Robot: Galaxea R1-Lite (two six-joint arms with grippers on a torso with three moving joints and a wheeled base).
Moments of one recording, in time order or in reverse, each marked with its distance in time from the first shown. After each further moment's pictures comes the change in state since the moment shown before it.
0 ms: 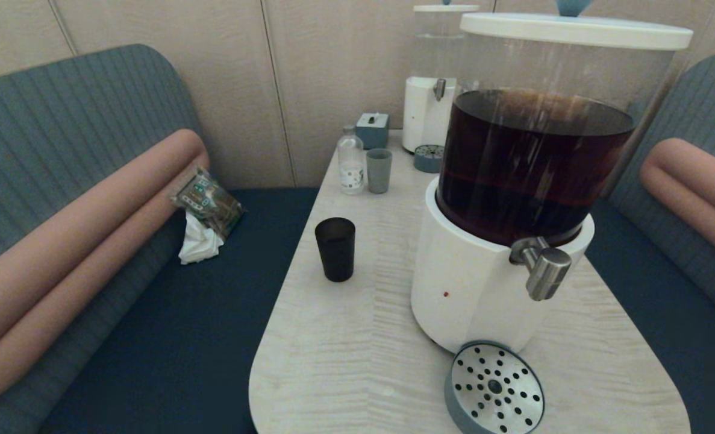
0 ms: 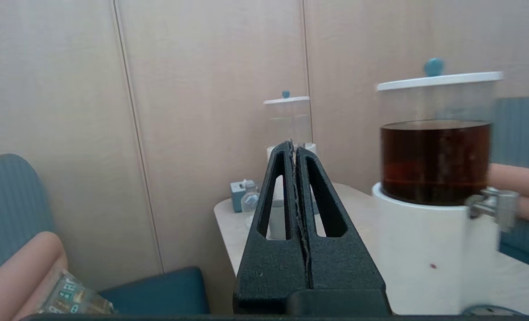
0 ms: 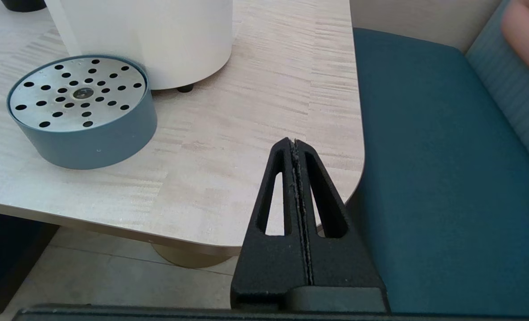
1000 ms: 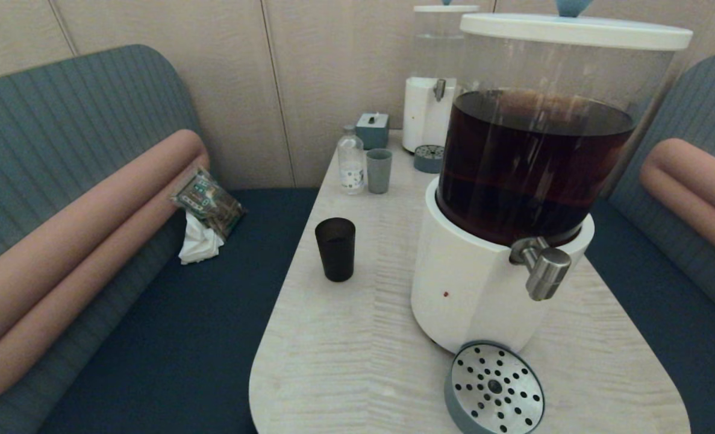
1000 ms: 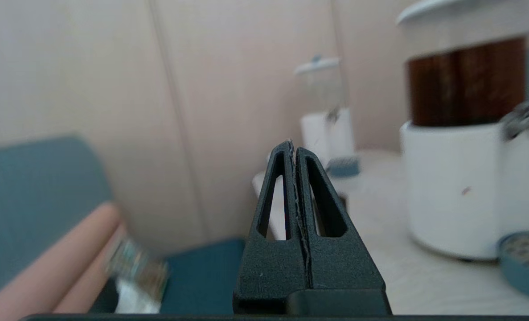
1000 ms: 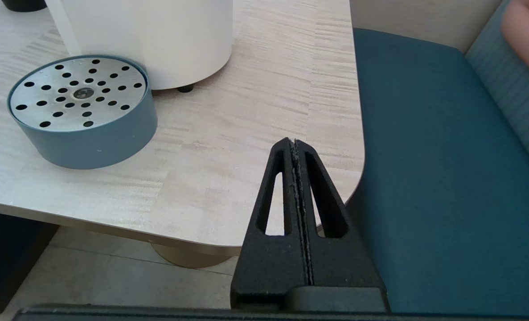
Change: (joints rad) left arm -0.013 -0.387 0.244 0.224 0.099 0.163; right arm 0.000 0.000 0.000 0.000 0.000 0.000
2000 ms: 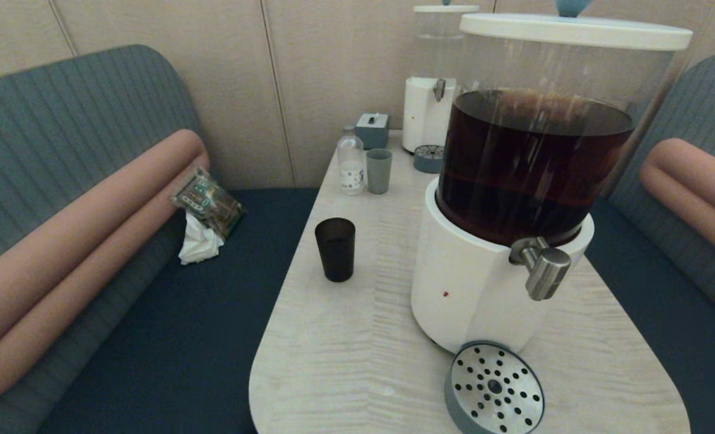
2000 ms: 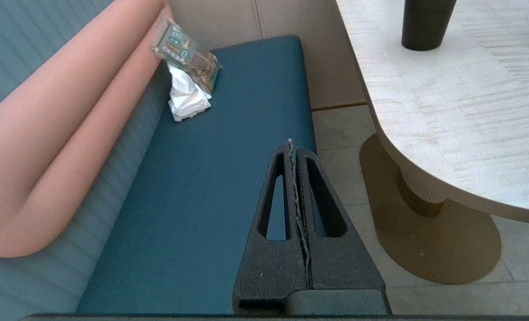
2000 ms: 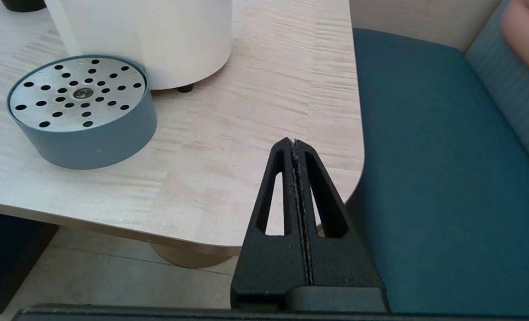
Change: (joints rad) left arm 0.000 -0.004 0.006 0.579 0.236 0.114; right arm 0.000 0.000 0.000 0.000 0.000 0.000
